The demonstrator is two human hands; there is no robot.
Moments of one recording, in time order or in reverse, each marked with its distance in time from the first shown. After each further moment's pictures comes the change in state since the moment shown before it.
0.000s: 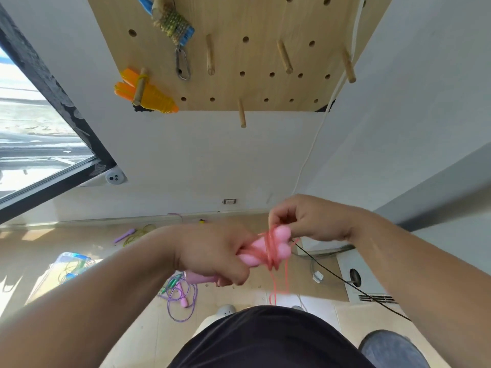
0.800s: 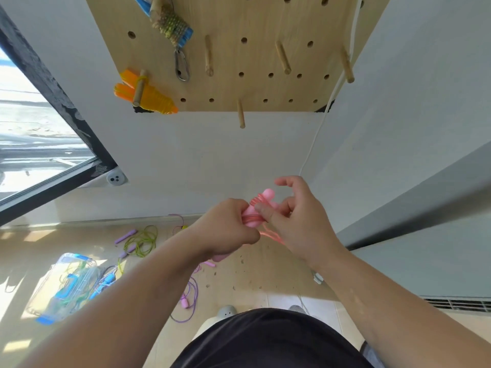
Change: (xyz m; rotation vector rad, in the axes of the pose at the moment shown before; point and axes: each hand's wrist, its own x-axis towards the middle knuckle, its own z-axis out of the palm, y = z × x) left_hand 0.044 -0.023 0.002 -0.064 0.687 -0.195; right_hand 0.006 -0.014 0.058 0.082 0.915 0.048
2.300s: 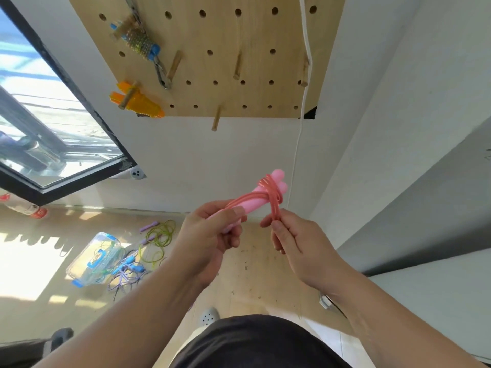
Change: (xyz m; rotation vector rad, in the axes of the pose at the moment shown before) left_hand -0.011 0.111 0.156 -1.030 0.522 0.025; right_hand -0.007 0.120 -0.162 -0.024 -0.373 -0.373
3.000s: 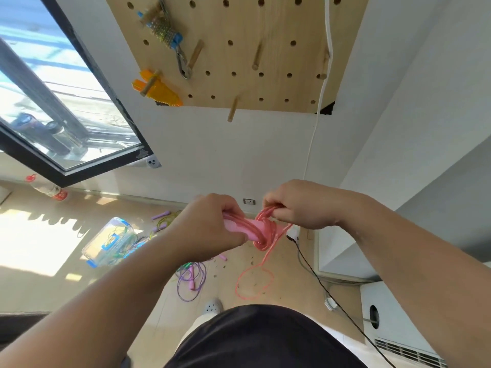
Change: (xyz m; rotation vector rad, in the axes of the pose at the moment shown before) left_hand -0.010 0.023 -0.023 1.320 -0.092 0.186; right_hand 0.076 -0.032 -0.034 -0.703 -0.671 -0.119
